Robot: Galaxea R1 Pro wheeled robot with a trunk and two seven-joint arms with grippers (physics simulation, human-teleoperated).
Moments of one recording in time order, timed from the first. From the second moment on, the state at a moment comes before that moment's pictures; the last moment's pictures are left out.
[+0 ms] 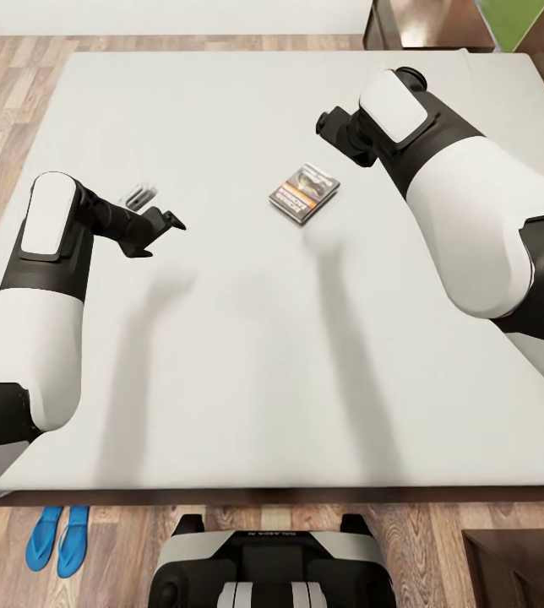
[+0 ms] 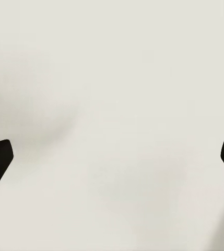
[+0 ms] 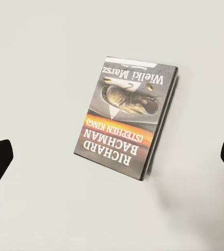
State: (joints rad) left arm -1.49 0.08 0.02 -0.97 1.26 1.04 0.88; right arm -2.00 0.17 0.02 -0.25 -0.71 0.46 -0.49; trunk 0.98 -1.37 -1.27
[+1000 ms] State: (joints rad) left arm -1.60 0.08 -0.04 -1.01 1.36 1.05 0.88; right arm -2.01 0.17 0.03 -0.25 -0.71 0.45 -0.37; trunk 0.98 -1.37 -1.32
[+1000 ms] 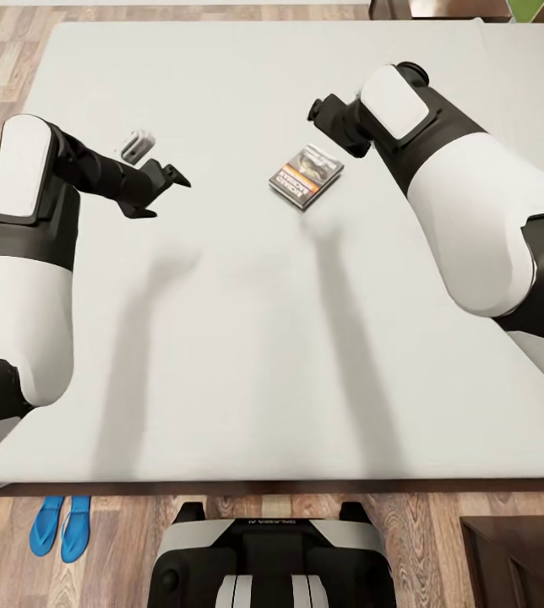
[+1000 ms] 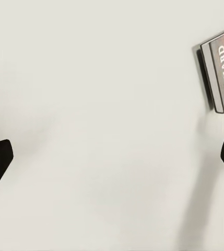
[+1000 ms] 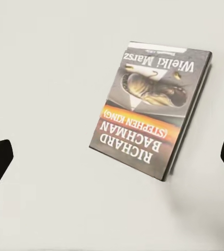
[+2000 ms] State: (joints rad) left arm -1.57 0.24 -0.13 -1.25 1.67 1.05 1.02; right arm -2.21 0.12 0.06 -0.24 -0.37 0.72 -0.19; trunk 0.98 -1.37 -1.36
